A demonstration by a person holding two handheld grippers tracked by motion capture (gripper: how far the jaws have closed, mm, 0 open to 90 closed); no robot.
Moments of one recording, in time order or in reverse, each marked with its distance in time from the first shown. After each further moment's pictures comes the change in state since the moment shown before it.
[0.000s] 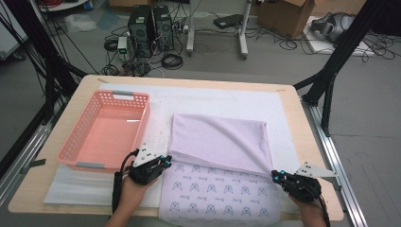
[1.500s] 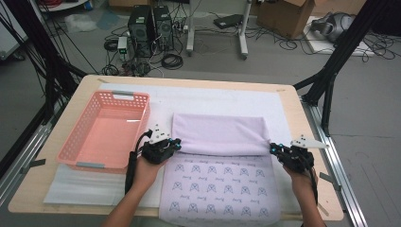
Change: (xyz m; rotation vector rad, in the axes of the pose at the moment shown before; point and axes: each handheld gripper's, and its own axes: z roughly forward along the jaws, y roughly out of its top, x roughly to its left) left arm 0.012 0.035 0.039 0.026 0.036 0.006; right arm -0.033 0.048 0.036 -0.053 -0.119 0.016
